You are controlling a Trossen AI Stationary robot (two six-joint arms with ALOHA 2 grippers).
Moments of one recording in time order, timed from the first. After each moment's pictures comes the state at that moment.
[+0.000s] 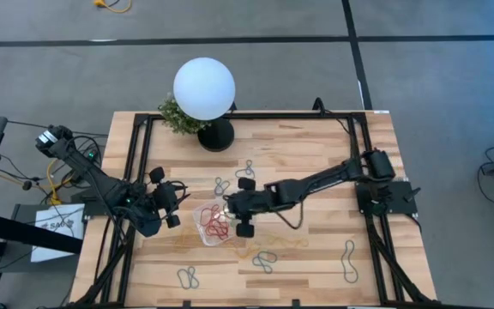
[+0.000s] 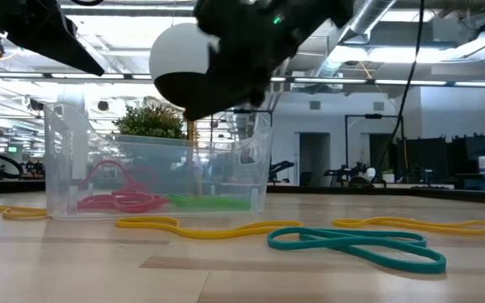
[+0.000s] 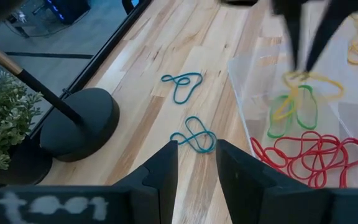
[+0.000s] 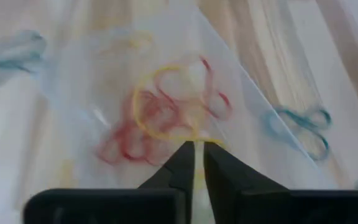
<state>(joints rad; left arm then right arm) -0.66 0.97 0.67 -0.71 -0.92 -0.63 0.20 1.99 1.40 -0.22 0.13 0.11</state>
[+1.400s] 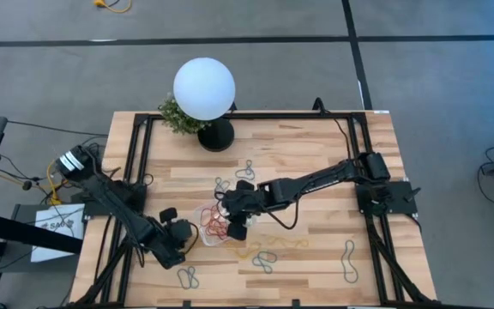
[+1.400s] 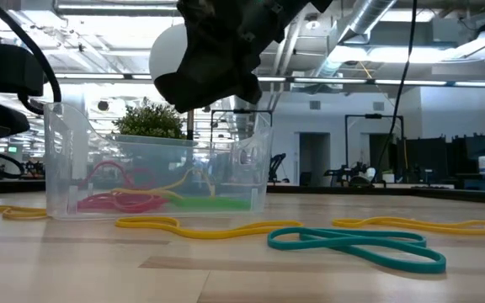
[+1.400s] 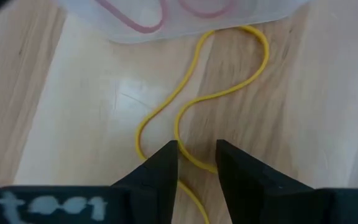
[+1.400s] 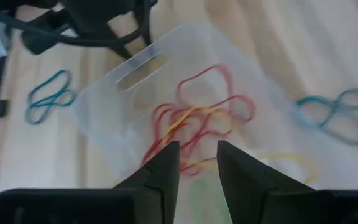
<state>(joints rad) -0.77 1.54 0.67 -0.50 -0.36 -1.03 0.21 2.03 1.56 -0.36 0.07 0.33</state>
